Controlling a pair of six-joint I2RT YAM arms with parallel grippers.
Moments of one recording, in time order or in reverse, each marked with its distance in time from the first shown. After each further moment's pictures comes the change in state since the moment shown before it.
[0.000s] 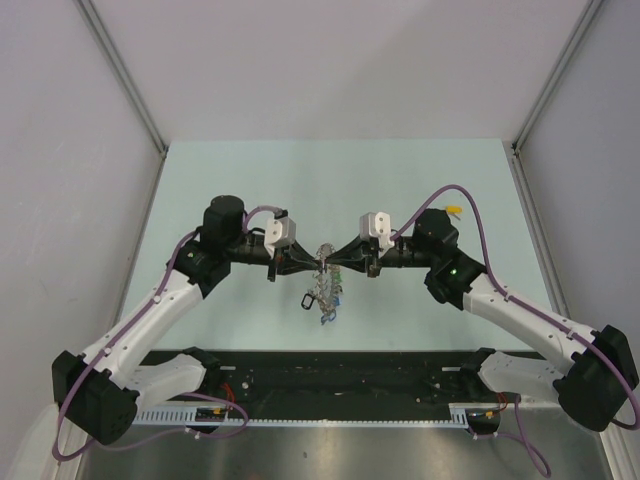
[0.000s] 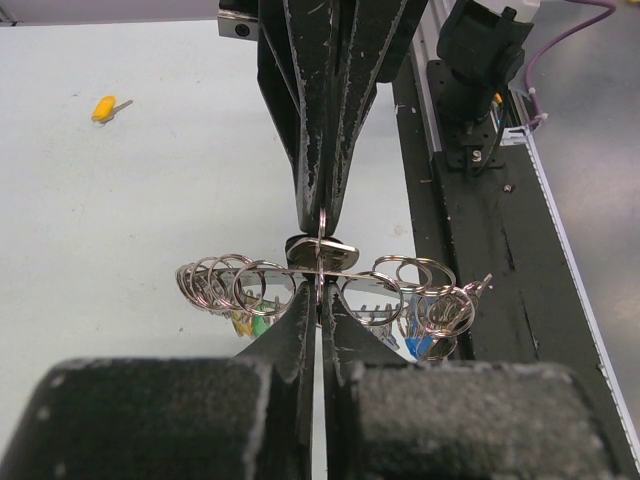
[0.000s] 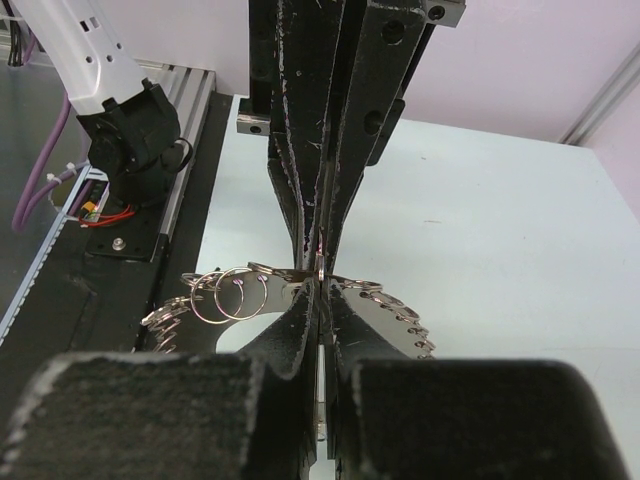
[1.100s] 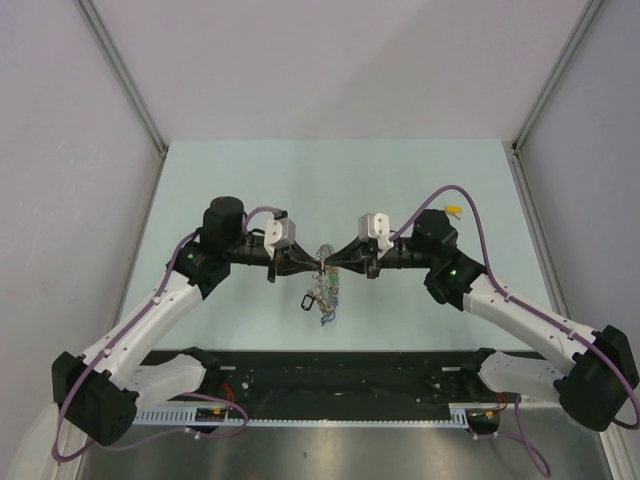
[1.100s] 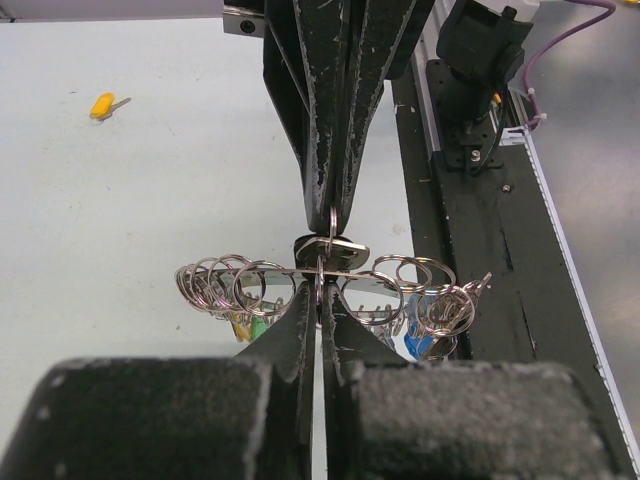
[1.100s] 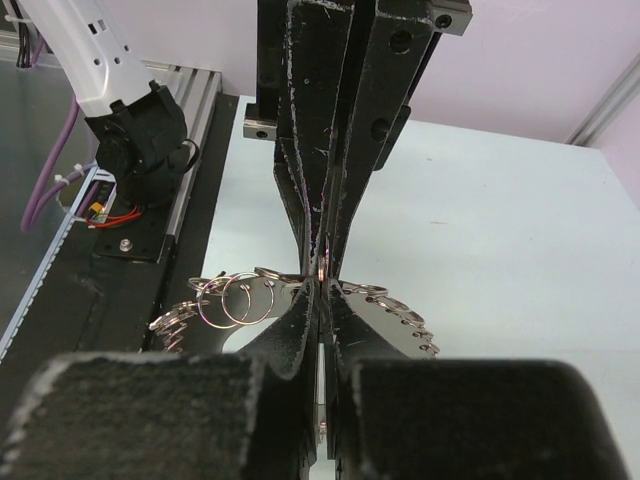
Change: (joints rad) left arm 0.000 -0.006 -0.012 0.010 -0.001 -0.009; right arm 0.011 -0.002 0.004 -0.009 0.002 0.004
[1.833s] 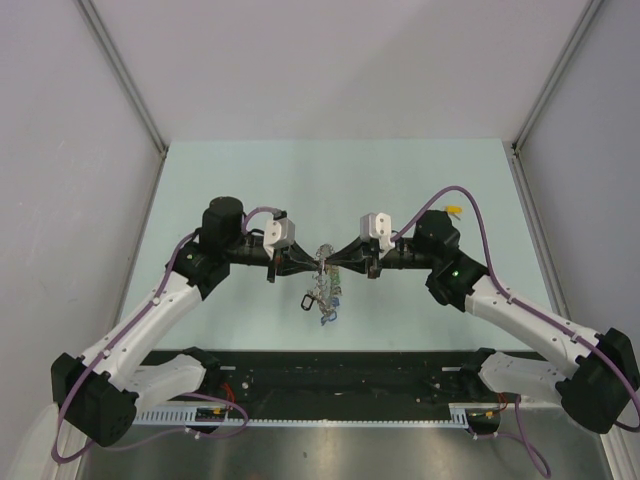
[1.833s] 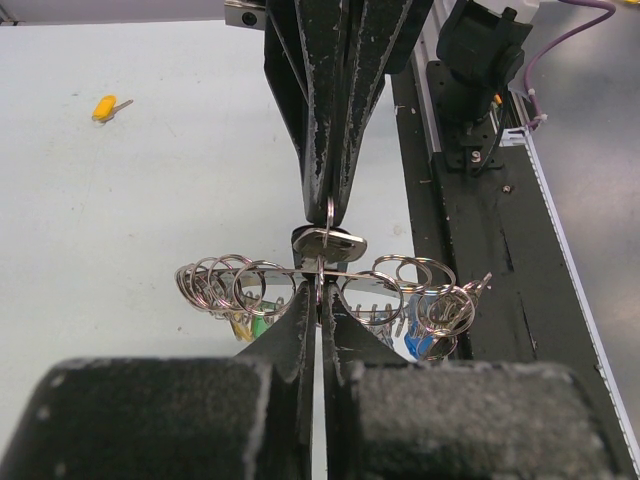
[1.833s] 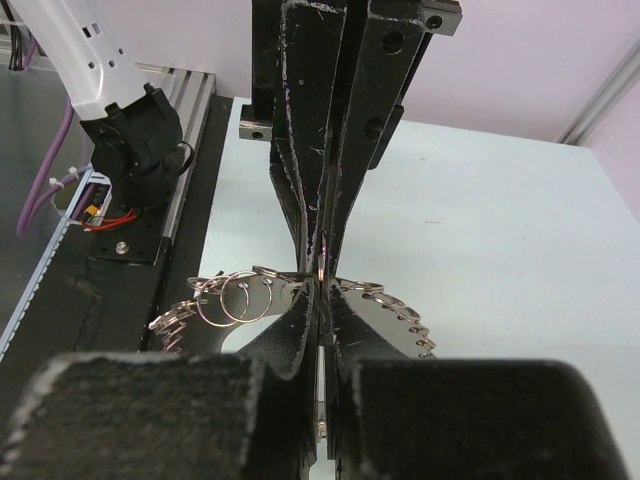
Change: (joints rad) left arm 0.000 -0.006 0.000 0.000 -0.001 0.000; right arm 0.003 -0.017 0.000 -0.011 0.021 0.000
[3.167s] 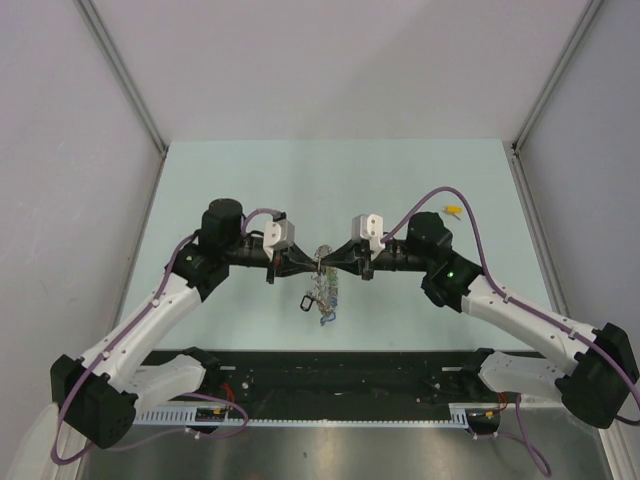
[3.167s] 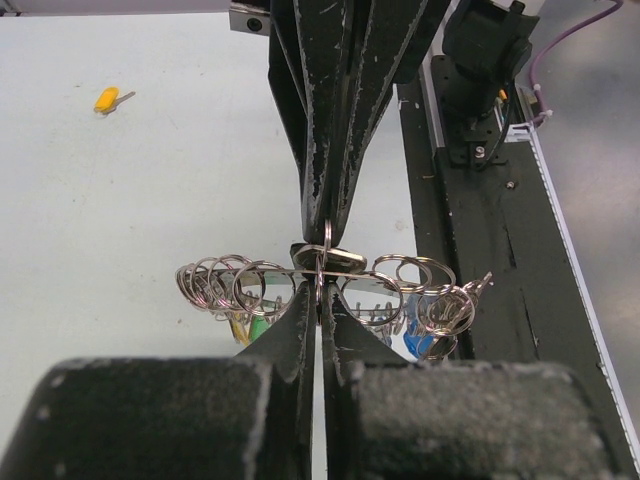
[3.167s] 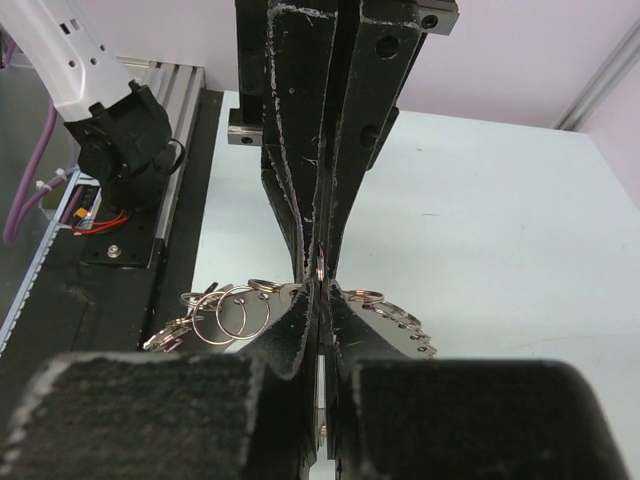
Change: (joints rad) left arm 0.000 -0.007 -0.012 -0.001 -0.009 0.002; right arm 0.039 0.019 0.011 -0.011 0.068 0.001
